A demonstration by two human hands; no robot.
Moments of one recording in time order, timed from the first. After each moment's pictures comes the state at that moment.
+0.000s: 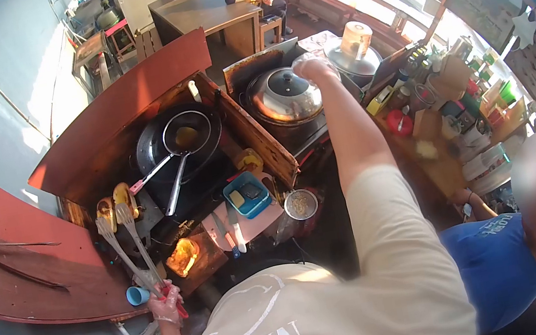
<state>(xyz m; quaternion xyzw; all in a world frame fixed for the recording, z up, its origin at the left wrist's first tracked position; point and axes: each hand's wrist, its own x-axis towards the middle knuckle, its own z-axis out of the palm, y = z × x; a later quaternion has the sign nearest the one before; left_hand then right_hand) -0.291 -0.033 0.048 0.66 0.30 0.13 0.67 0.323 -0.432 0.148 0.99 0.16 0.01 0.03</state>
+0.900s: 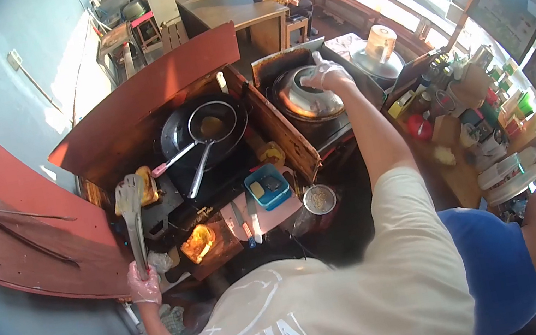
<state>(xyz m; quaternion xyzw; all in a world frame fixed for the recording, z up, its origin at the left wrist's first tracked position) -0.294 0.021 0.109 0.90 0.25 0.25 0.25 0.265 -0.402 0.156 0.98 0.14 0.05 -0.09</state>
